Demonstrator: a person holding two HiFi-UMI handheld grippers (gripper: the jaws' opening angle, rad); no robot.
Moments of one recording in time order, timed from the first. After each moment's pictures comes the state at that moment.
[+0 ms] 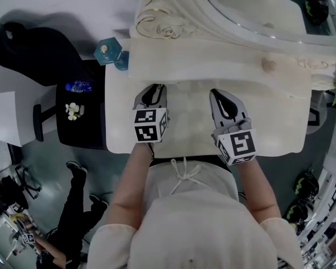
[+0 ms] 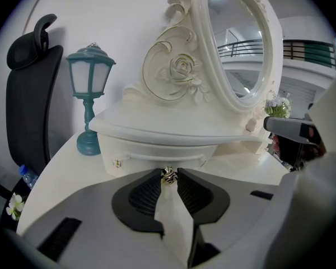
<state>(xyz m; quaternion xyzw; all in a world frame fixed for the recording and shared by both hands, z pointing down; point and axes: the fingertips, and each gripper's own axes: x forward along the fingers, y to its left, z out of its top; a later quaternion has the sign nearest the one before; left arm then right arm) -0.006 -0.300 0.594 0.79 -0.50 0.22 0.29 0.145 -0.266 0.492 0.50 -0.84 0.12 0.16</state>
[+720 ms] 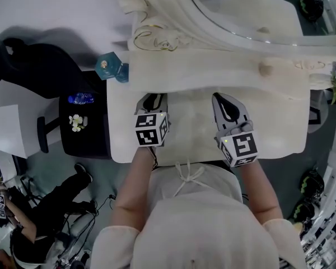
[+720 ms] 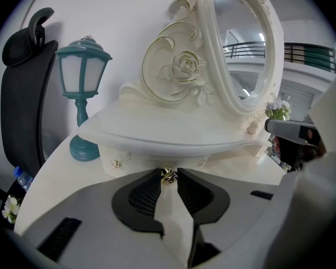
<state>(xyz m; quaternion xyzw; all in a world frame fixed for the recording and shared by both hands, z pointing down) -0.001 -0.316 0.592 0.79 -0.49 0.21 0.29 0.158 -0.278 0.488 0.52 -0.83 0.12 0.16</state>
